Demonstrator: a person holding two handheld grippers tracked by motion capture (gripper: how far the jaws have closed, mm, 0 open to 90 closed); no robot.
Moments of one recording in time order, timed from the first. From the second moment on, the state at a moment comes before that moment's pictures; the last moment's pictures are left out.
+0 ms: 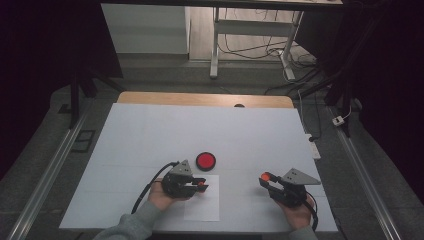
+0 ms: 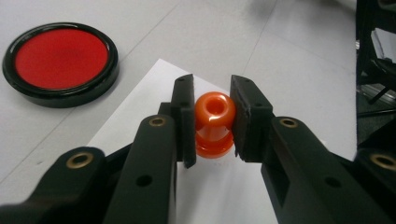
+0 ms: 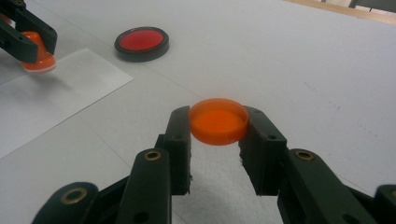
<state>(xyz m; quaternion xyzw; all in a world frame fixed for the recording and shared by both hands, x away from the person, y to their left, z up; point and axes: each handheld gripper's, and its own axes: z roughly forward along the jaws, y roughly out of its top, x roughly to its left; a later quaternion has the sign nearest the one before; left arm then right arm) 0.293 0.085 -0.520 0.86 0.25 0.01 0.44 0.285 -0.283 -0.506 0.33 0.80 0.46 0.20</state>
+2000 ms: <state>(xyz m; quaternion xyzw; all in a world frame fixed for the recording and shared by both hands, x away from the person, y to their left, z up) 0.279 0.074 -0.540 0.88 0.21 0.08 0.42 0.283 -0.284 -0.504 0.34 0.79 0.47 0.20</state>
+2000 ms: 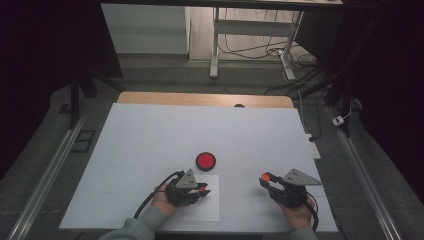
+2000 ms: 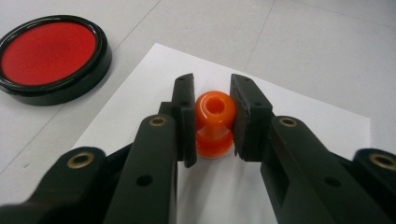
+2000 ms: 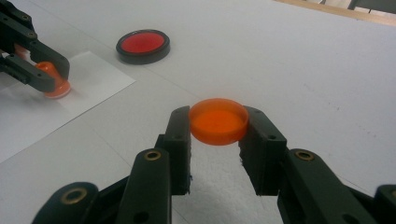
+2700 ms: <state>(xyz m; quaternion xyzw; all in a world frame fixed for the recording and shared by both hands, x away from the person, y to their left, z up) 0.277 0.072 -0.540 0.88 0.22 0.09 0.42 0.282 -0.281 -0.503 0.33 0.79 0.47 0.20</state>
